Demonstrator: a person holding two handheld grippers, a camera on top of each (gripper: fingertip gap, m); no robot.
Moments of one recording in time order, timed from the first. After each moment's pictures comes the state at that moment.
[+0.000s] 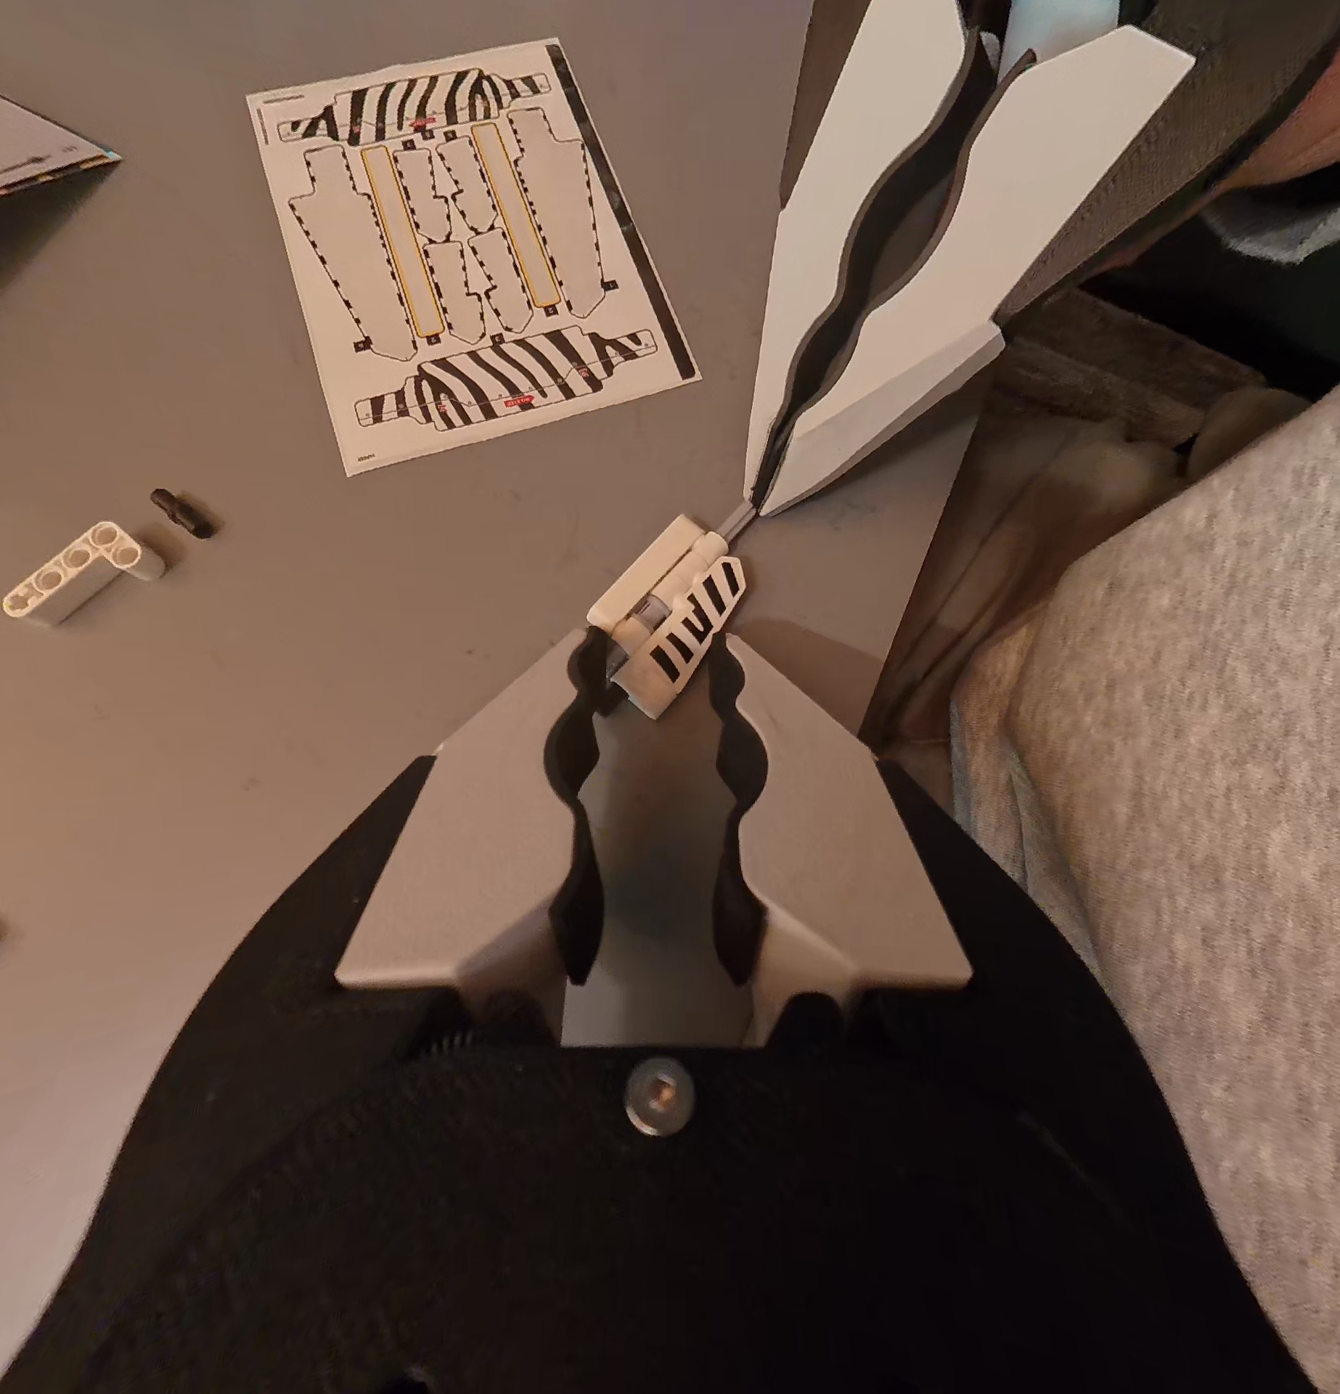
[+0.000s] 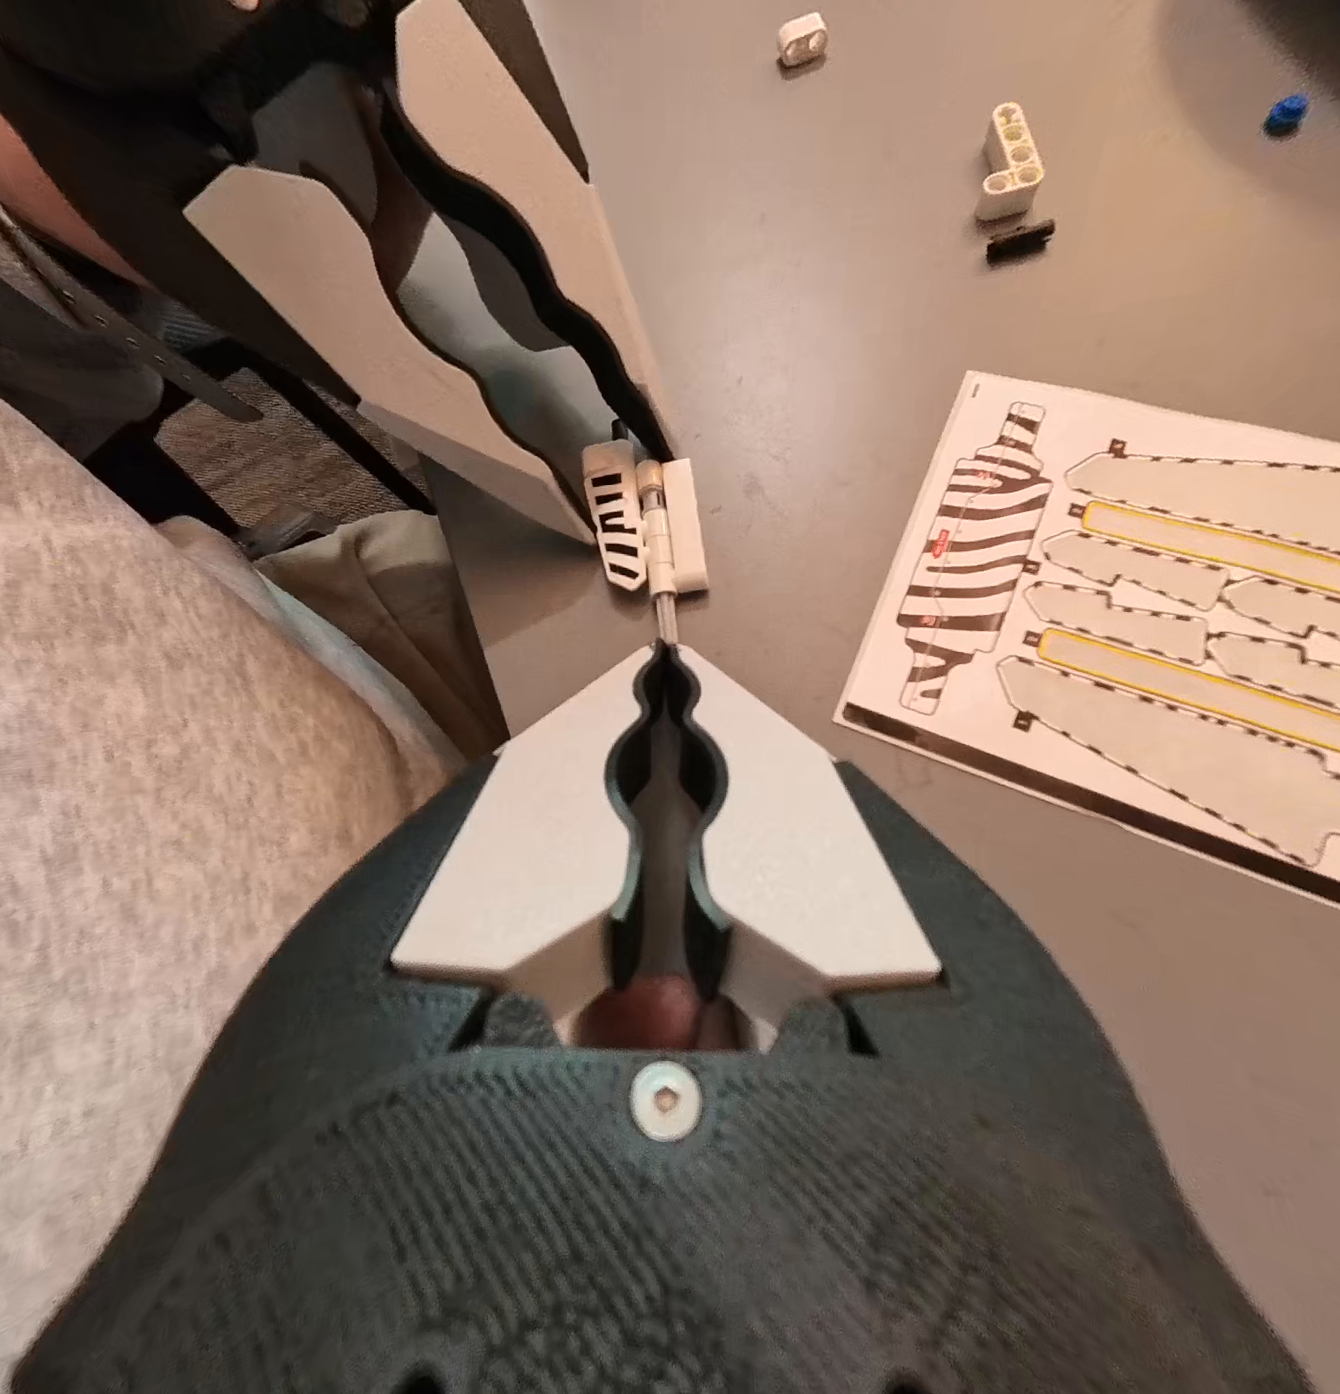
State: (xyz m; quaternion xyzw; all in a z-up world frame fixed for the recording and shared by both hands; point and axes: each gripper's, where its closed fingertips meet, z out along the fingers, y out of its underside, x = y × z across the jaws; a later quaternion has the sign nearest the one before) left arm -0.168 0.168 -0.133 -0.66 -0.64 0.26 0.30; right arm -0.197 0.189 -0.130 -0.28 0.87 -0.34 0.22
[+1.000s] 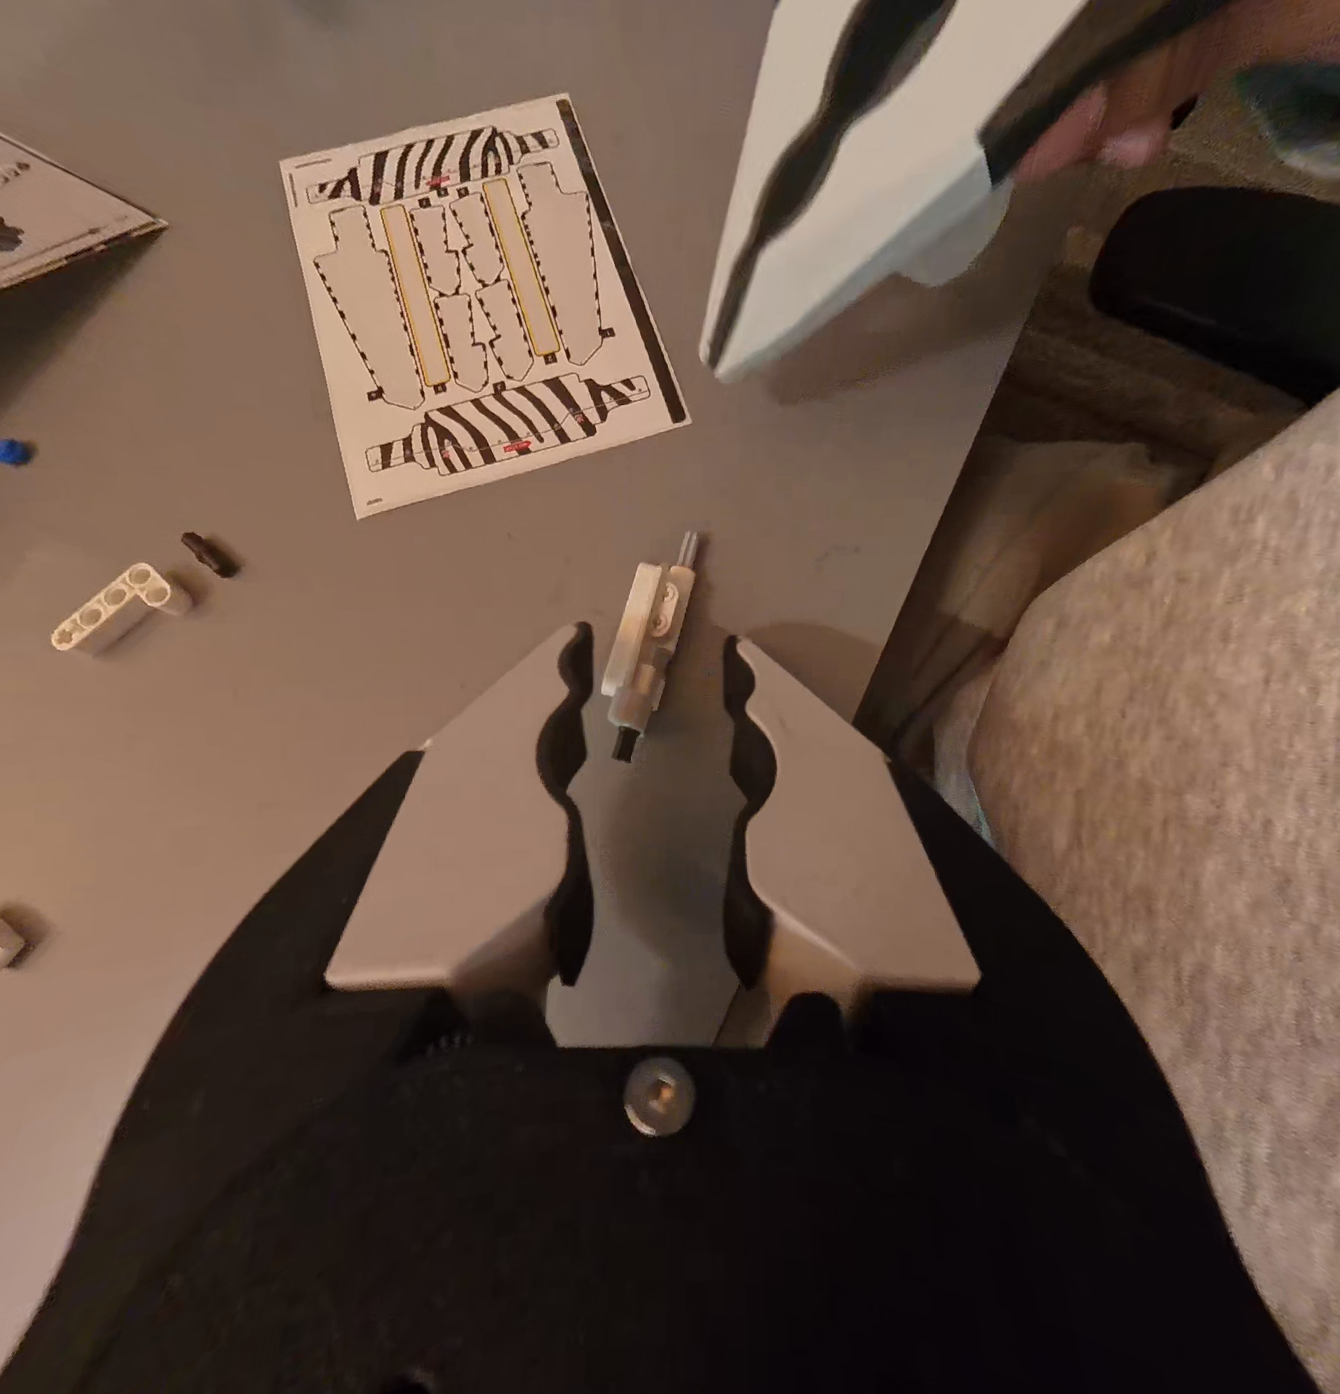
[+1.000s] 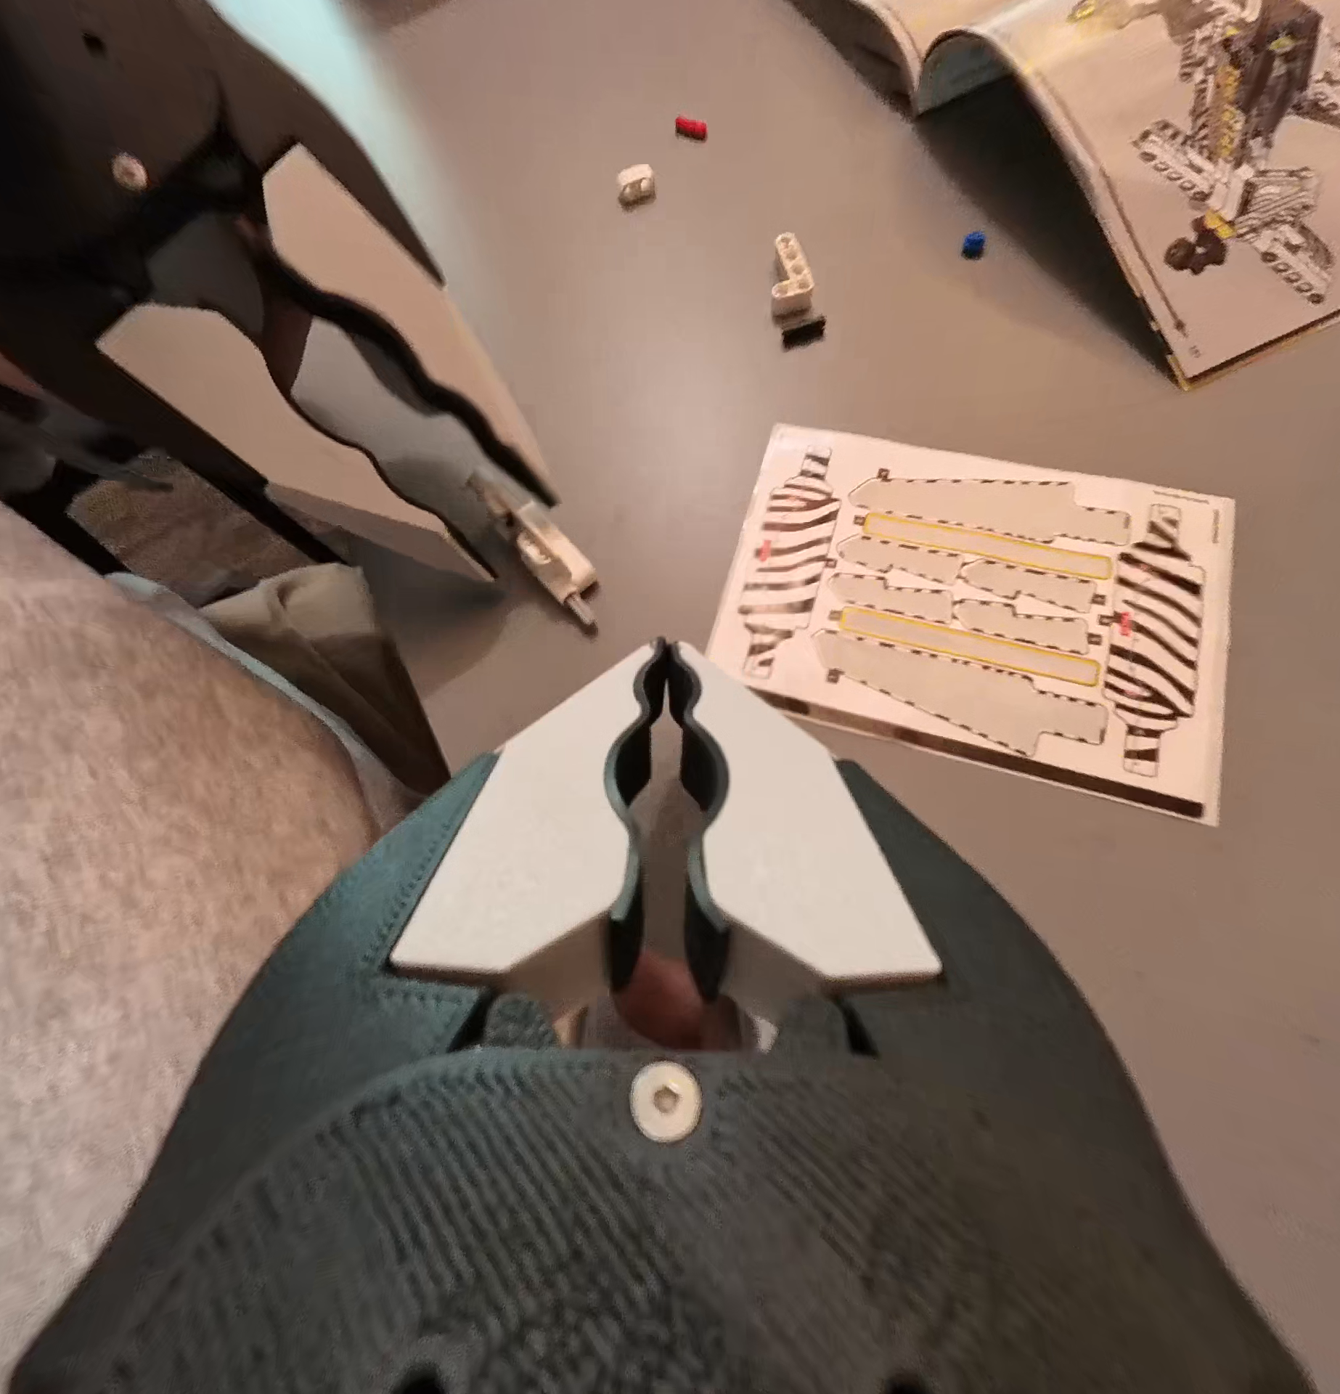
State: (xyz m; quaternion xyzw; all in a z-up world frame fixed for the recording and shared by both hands) left arm -0.176 0.174 -0.125 -0.66 -0.64 0.28 0.28; right arm -0.235 0.177 -0.102 -0.24 0.87 -0.40 0.18
